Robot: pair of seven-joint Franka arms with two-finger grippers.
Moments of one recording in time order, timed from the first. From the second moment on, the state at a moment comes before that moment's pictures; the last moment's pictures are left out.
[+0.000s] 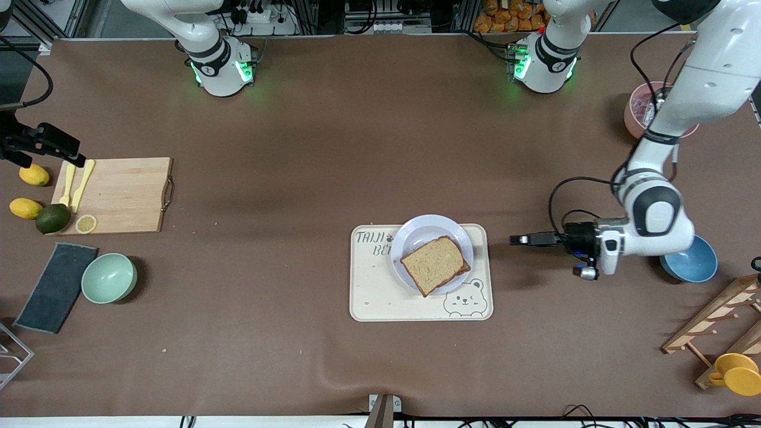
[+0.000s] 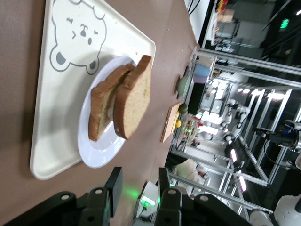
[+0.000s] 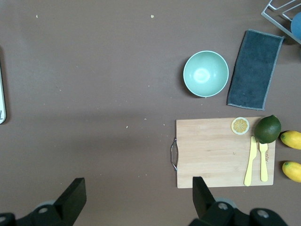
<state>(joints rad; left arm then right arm) 0.40 0.67 -0.40 -1.75 -1.04 1.83 0.48 0.04 0.00 -0.10 -1.57 0.00 1.56 -0.06</state>
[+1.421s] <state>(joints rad) 0.27 0.34 -0.43 -1.33 0.30 1.55 0.00 0.04 0.01 -0.10 -1.57 0.00 1.56 -0.06</state>
